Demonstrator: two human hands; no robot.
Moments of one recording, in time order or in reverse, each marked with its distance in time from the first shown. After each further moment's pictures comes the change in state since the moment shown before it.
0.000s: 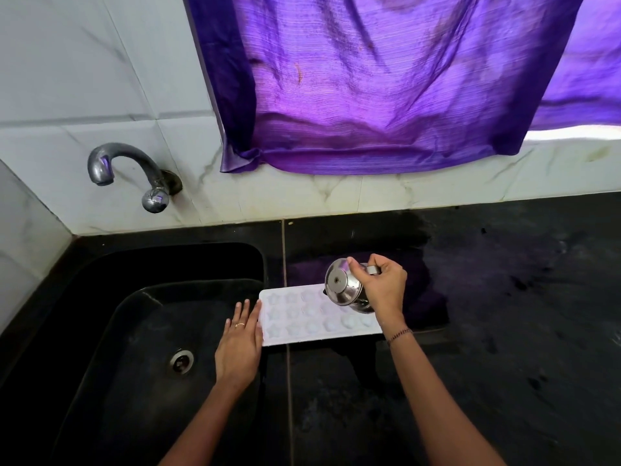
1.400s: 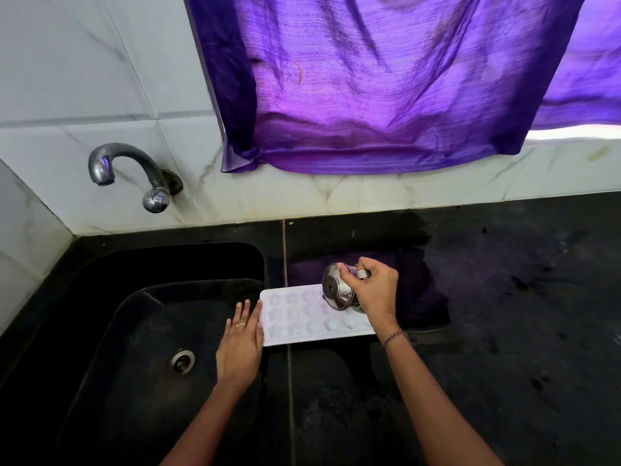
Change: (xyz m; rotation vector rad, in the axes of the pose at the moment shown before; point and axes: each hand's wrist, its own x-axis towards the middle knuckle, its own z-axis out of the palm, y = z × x) left_hand -0.001 0.001 -0.001 -0.016 0.004 0.001; right_hand -0.006 0.001 0.012 -0.059 -0.046 -0.117
